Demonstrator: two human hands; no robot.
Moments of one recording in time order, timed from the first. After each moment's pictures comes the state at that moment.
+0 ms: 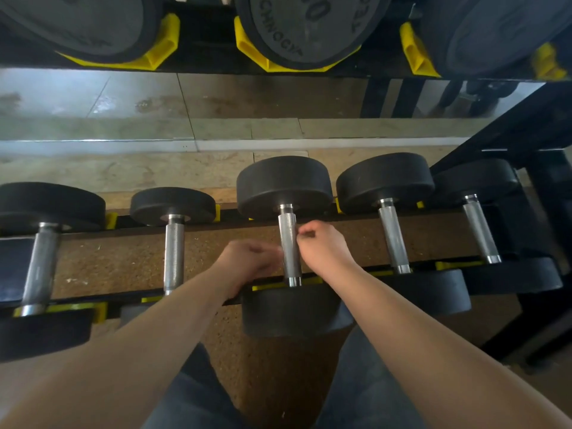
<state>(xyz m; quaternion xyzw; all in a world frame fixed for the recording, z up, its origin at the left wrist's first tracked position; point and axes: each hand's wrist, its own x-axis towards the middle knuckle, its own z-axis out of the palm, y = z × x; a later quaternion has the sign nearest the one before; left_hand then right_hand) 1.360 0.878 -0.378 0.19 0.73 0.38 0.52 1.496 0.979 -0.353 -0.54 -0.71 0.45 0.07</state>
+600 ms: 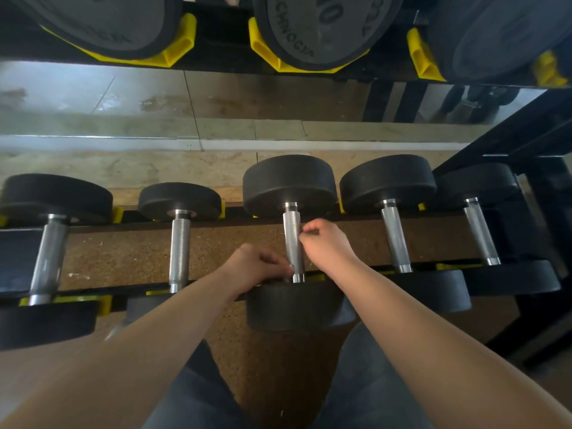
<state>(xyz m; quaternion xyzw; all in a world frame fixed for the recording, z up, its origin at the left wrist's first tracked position) 1.363 0.865 -0.378 0.32 0.73 0.32 0.51 1.493 0.982 -0.358 -0.54 -0.72 0.44 0.06</state>
